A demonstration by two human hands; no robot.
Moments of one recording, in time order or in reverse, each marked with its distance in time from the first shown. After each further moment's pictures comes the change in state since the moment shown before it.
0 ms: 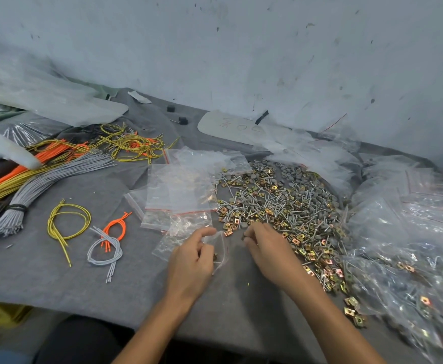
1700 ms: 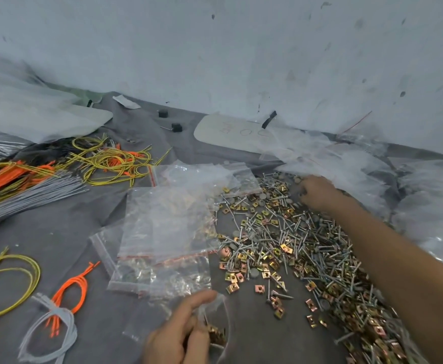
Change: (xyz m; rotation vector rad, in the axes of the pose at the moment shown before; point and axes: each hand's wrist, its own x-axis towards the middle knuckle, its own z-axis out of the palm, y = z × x) left_hand -0.001 -0.024 0.009 -0.146 -0.042 -0.170; right_hand 0.254 0.172 -0.060 -0.504 -0.152 0.154
